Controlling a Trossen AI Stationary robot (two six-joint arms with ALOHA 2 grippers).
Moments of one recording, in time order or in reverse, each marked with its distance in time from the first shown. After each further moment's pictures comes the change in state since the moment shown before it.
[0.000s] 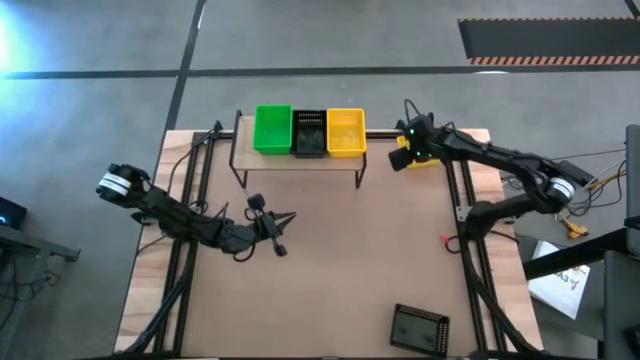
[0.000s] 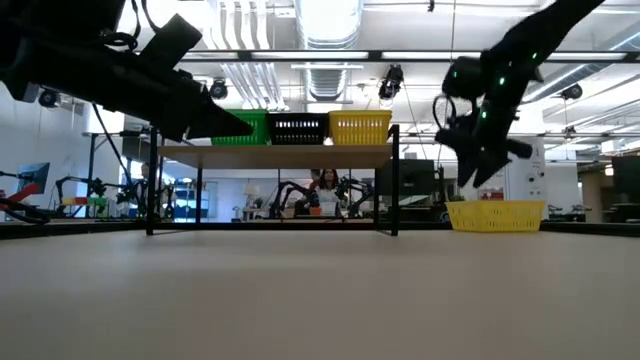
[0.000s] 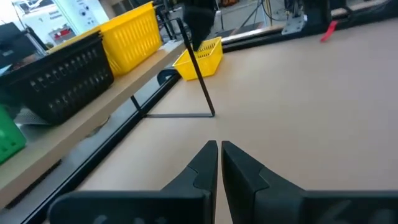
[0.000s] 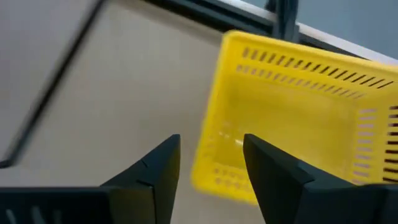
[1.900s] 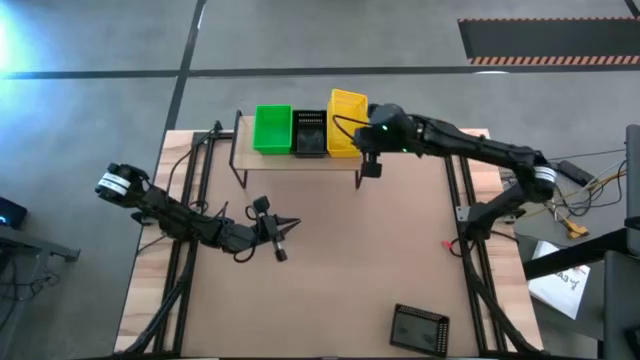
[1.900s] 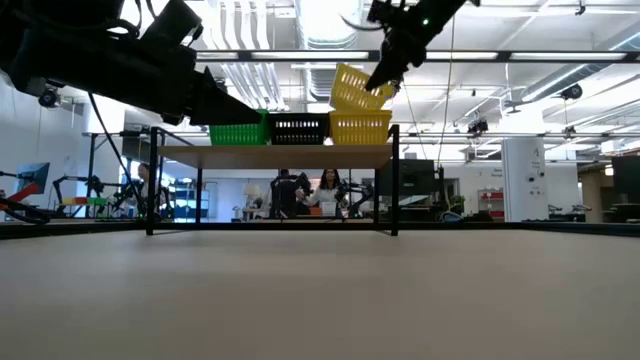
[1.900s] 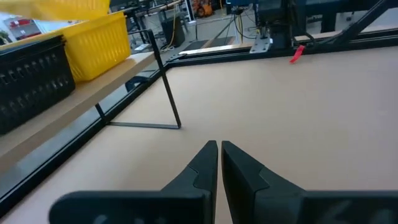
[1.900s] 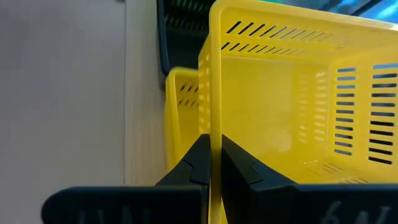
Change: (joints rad) left arm -0.002 -0.007 0.022 0.007 0.121 -0.083; right arm 0.408 0.147 0.581 -0.072 -0.041 -0.815
